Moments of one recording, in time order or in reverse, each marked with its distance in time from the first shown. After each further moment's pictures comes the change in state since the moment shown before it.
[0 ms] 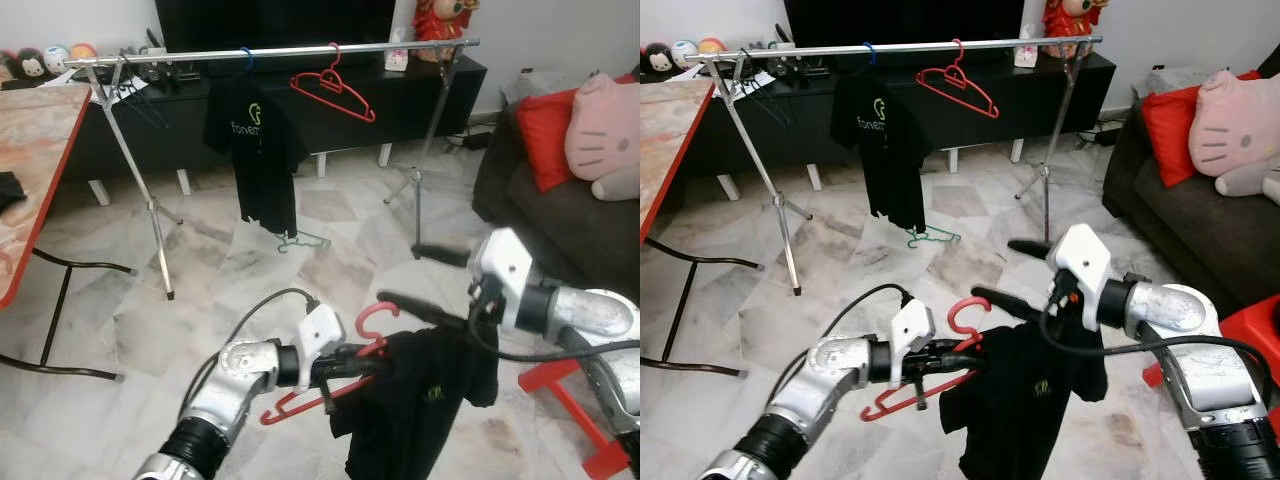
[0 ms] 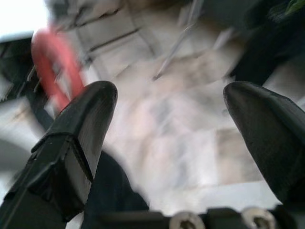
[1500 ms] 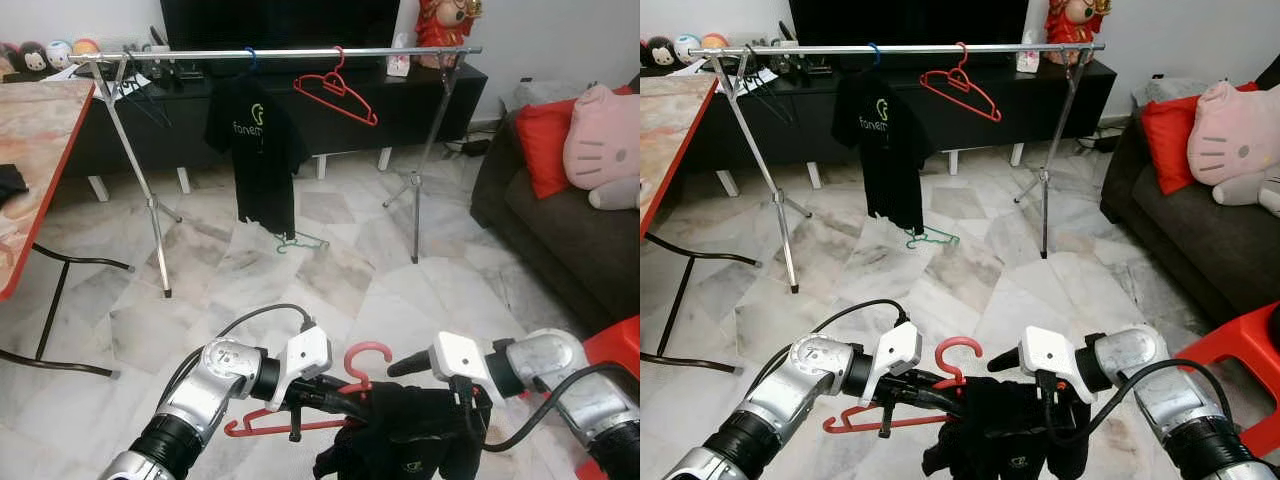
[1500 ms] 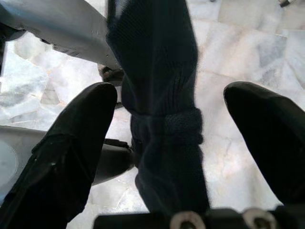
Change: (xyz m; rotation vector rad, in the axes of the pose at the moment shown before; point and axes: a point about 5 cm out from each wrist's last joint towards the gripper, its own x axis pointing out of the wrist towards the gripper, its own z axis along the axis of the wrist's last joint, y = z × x) left arm -0.012 -0.009 -0.007 -0.038 0.133 -0.193; right arm 0.029 0.030 -0.067 -0.036 0.271 0.434
